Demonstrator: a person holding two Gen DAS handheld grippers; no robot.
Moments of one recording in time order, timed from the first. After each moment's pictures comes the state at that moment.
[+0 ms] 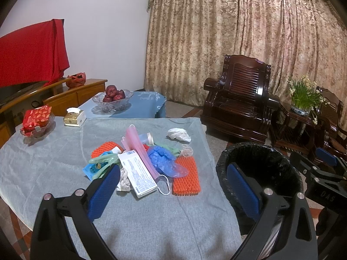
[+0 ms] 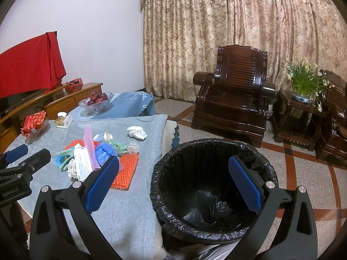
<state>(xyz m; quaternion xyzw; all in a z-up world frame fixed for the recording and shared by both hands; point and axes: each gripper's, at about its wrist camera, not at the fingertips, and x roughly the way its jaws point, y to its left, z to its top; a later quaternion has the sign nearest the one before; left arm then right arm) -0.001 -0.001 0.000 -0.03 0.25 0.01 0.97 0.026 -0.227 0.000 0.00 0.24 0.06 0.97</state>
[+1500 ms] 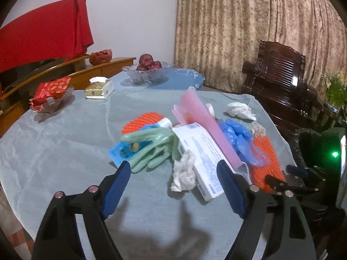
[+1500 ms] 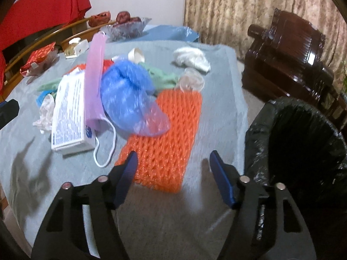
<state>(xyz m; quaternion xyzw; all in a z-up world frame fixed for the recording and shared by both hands) 0.073 0.116 -0.110 -0.04 0.30 0.09 0.95 0.178 -0.073 -0.170 -0.08 0.41 0.18 0.89</state>
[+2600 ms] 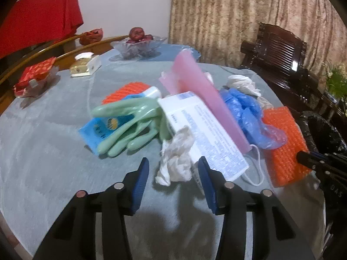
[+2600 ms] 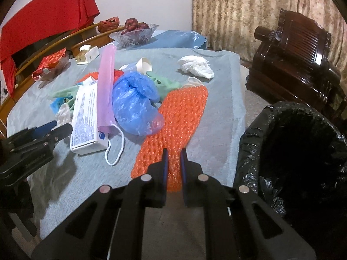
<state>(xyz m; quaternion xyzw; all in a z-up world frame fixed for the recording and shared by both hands) 0.113 0.120 -0.156 -0.06 0.37 0.06 0.93 0.169 -0.092 -0.149 -0.07 0.40 0.21 0.89</state>
